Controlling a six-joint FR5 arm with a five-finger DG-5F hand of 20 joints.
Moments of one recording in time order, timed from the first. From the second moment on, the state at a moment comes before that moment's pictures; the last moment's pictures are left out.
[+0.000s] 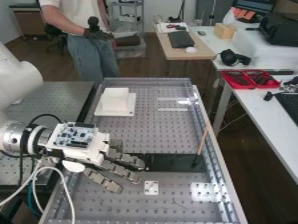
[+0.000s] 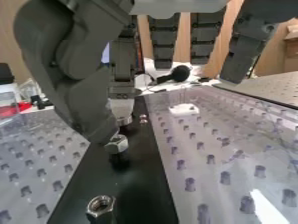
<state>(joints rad) 1.19 -1.95 -2.11 -2.39 -1.86 -0.70</state>
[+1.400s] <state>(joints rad) 1.19 -1.99 -2.12 -2.35 -1.84 -0.69</state>
